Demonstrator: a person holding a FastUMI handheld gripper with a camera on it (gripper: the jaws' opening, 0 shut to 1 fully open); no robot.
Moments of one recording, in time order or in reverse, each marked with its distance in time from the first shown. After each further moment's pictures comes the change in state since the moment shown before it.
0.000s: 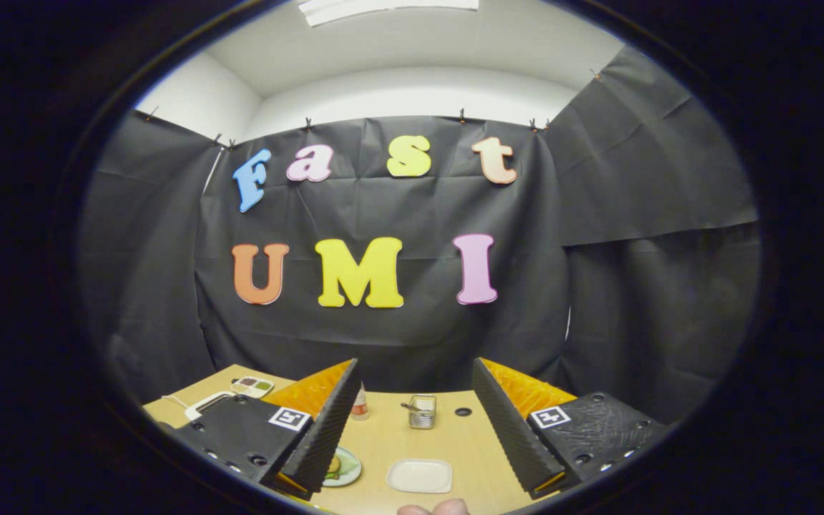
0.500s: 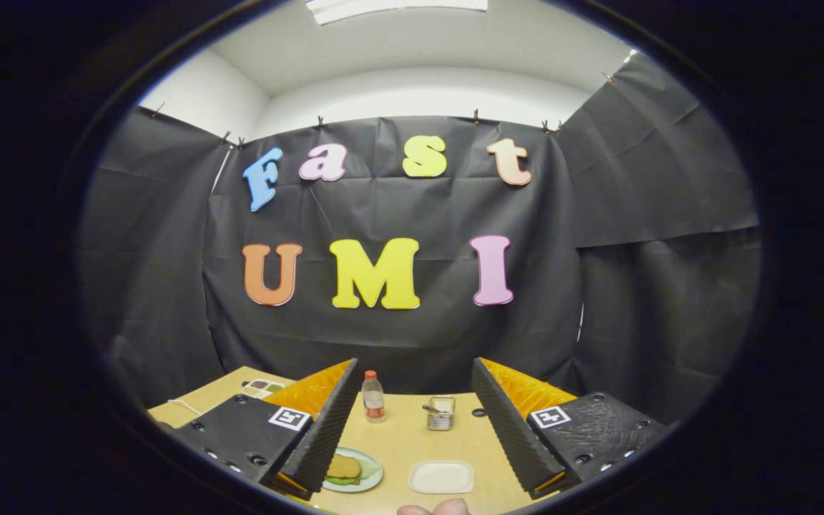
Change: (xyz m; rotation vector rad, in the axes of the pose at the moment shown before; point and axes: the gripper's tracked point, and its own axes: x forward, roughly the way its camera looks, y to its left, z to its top) arm 0.002 0.044 0.001 0.000 -0.006 0.018
